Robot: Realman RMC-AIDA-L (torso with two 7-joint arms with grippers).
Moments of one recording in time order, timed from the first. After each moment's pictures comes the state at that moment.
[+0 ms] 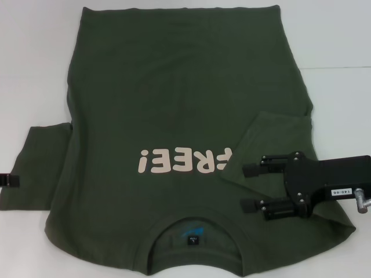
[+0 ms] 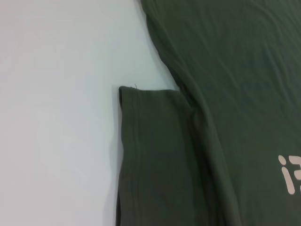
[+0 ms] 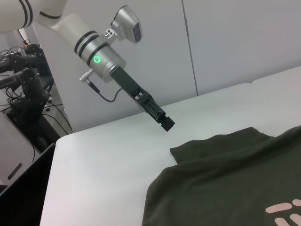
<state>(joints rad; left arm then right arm) -0.54 -2.05 0.31 1.11 2.67 1.65 -2.28 0.55 2.09 -0.71 -0.79 -2.10 -1.76 1.42</state>
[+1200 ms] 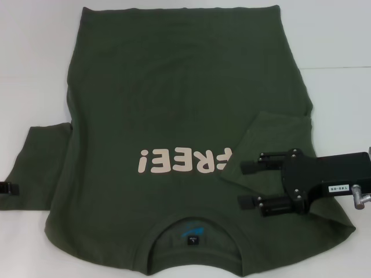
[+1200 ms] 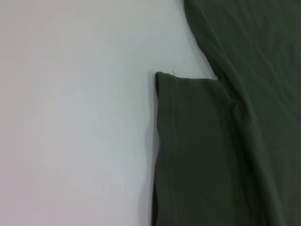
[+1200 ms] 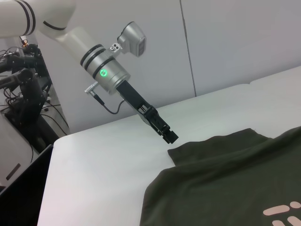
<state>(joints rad) -0.55 -2.03 0.30 0.98 2.73 1.51 -2.28 0.56 2.09 -0.71 -0.79 -2.10 -1.75 1.43</state>
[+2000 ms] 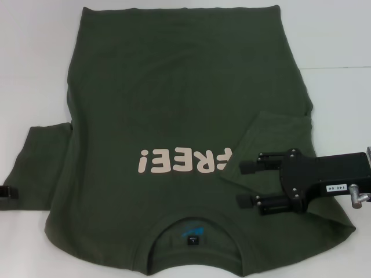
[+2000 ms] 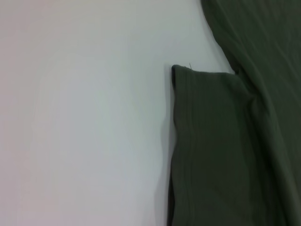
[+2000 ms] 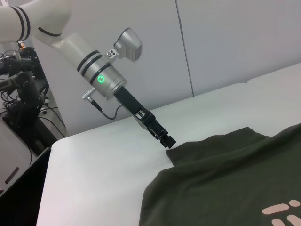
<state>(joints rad) -0.54 -2.04 0.31 0.96 2.74 1.46 -2.29 0.57 2.09 -0.71 -0.78 -2.10 -1.74 1.44</state>
